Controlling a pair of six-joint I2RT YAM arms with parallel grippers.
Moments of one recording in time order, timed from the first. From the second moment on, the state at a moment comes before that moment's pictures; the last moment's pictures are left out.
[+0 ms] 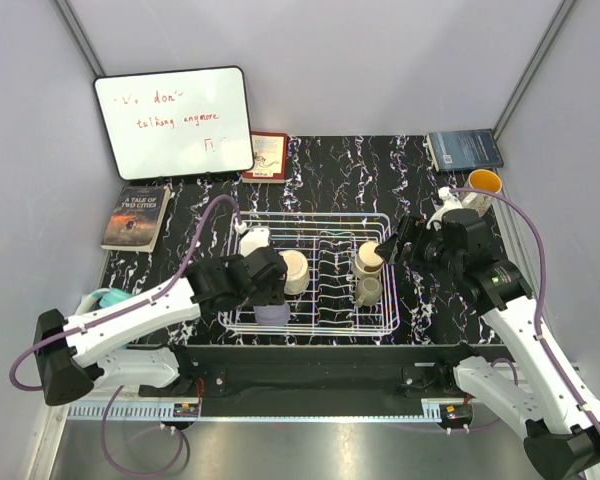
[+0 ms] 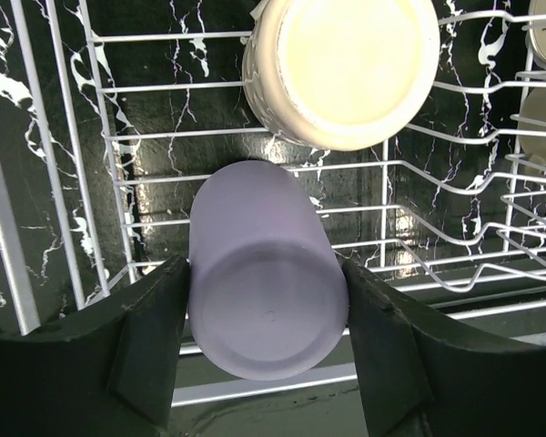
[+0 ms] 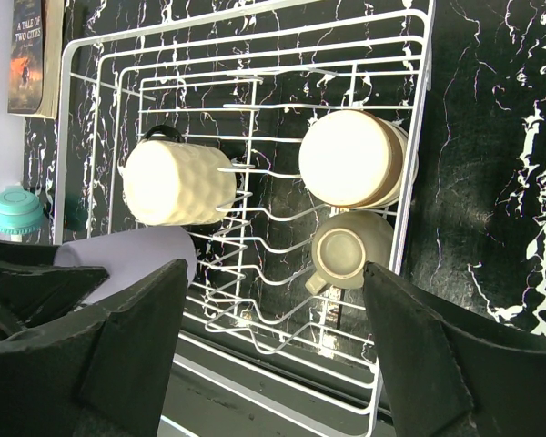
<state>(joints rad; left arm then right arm) -1.04 1.14 0.97 -0.90 -0.41 -0.91 0.37 0.83 0.93 -0.69 -0.16 0.58</state>
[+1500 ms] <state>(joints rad) -0.60 1.08 0.69 0.60 0.44 -1.18 0.37 0.76 0.93 -0.44 -0.32 0.77</state>
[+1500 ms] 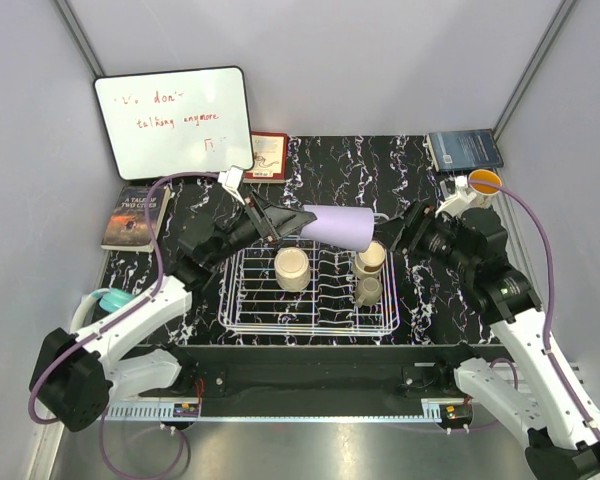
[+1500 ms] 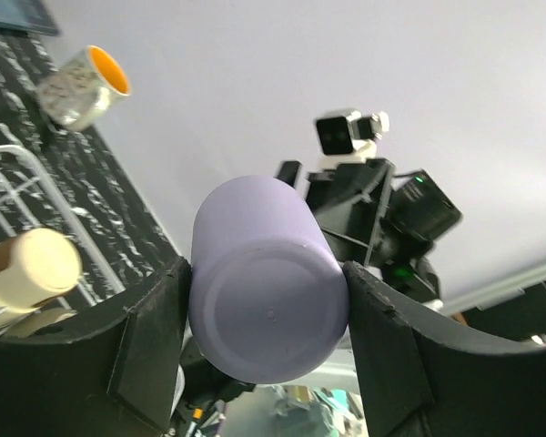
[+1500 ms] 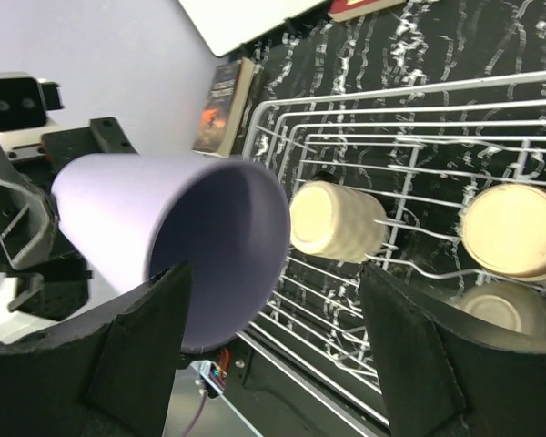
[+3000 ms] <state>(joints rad) -0.59 1.27 0.73 0.89 0.63 -1.36 0.37 0.86 0.91 -0.02 -0.67 0.96</state>
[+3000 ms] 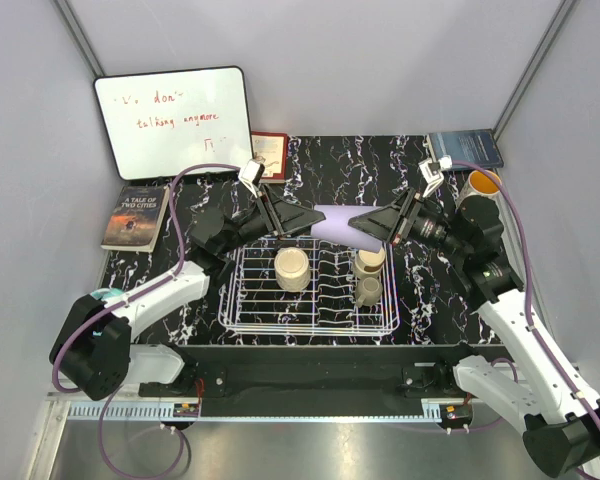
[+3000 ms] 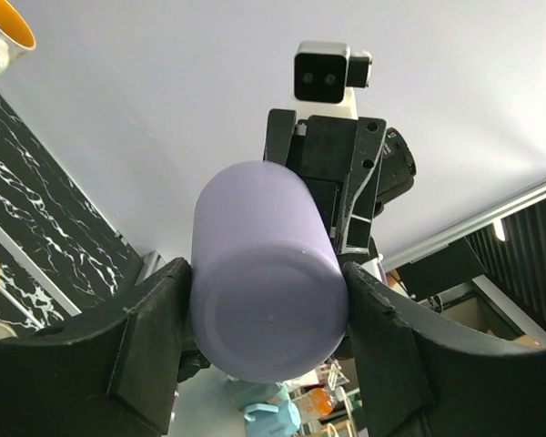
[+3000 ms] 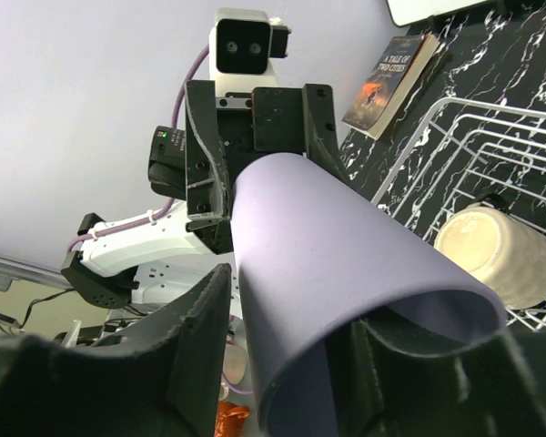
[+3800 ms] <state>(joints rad) -0.53 1.06 0.84 0.14 0.44 -1.08 0.38 1.10 1.34 -0.36 -0.41 0.73</state>
